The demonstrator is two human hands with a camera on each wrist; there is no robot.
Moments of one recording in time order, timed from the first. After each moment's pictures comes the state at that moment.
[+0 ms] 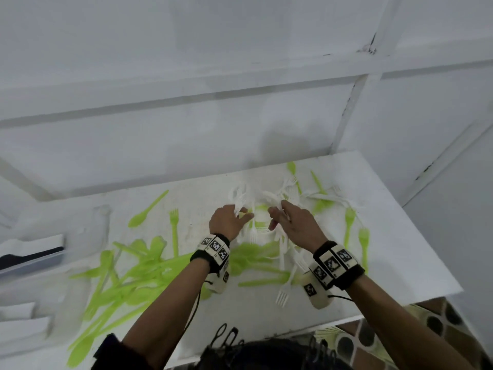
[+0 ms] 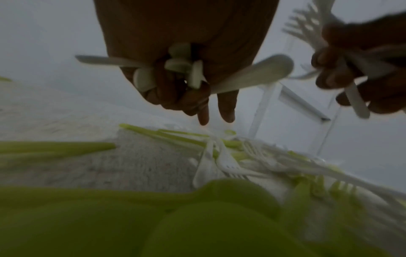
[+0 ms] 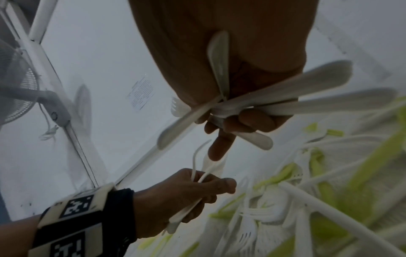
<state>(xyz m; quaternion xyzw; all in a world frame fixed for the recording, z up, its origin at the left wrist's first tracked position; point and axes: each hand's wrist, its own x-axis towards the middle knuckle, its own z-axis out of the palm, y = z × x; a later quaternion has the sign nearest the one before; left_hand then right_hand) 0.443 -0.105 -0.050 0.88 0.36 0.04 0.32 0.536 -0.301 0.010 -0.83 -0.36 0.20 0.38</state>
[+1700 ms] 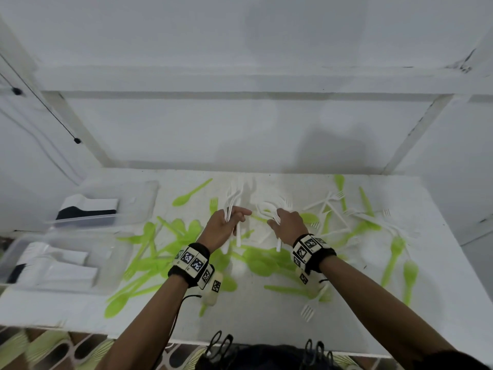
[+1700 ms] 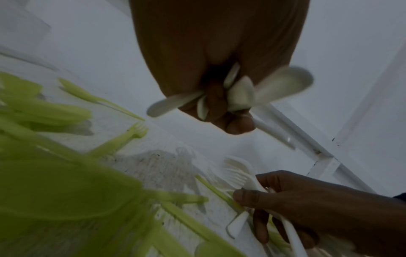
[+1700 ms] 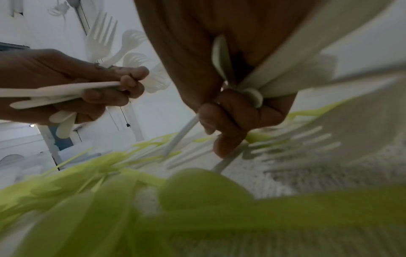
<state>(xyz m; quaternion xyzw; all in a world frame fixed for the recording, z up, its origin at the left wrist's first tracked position) 0.334 -0.061 -0.023 0.76 0.29 0.18 0.56 0.518 -0.183 -0.049 -0.87 -0.40 0.24 0.18</state>
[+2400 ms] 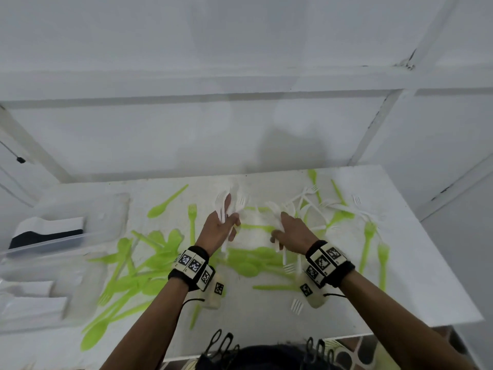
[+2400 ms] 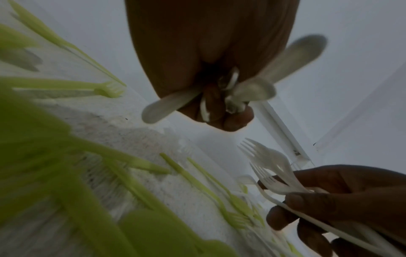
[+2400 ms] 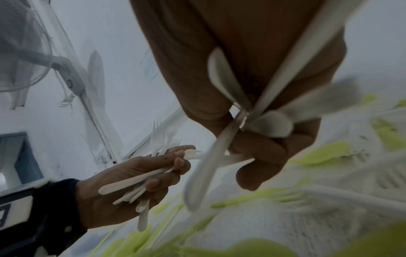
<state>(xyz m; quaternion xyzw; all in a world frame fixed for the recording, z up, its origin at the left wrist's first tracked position) 0.367 -0.072 -0.033 0.71 0.27 0.15 0.63 0.521 -0.244 -0.008 -0.85 -0.35 0.33 0.24</state>
